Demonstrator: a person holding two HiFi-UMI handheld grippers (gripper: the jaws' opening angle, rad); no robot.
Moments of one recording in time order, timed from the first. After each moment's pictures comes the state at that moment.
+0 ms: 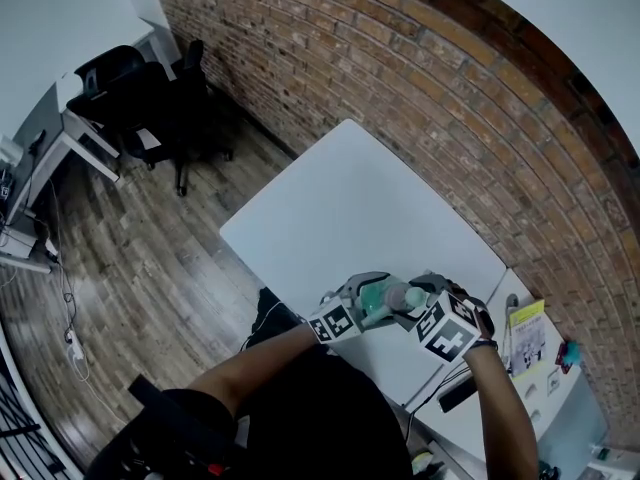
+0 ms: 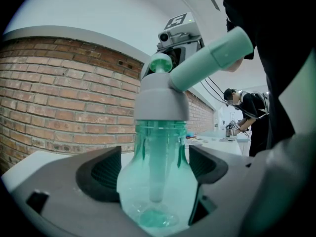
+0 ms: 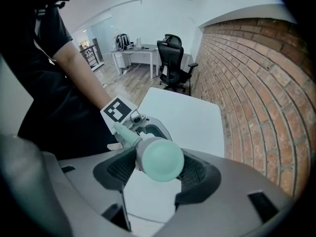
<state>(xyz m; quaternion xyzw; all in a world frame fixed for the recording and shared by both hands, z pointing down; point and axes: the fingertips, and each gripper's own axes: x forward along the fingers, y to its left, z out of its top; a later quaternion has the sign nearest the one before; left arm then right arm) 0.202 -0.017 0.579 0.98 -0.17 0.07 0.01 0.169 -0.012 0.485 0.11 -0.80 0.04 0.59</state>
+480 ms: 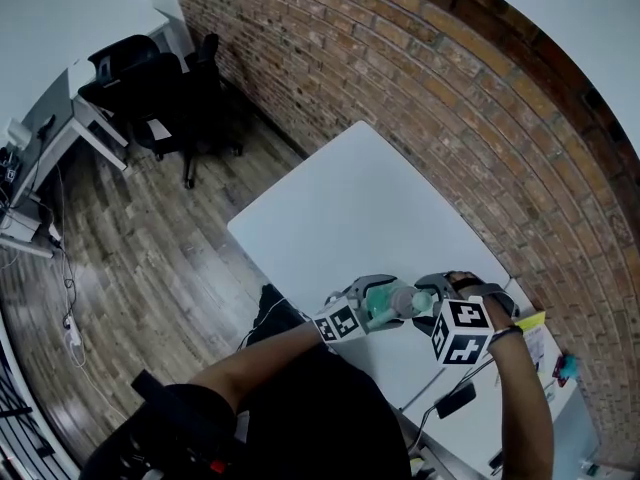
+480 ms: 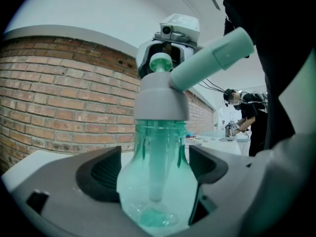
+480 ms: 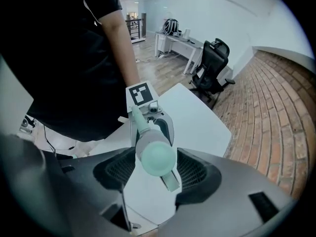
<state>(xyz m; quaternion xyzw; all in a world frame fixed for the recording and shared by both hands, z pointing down) 0.205 -0.018 0.580 0.98 -0.17 0.07 0.01 0.178 -0.008 0.475 -0.07 -0.76 -0.14 0.63</state>
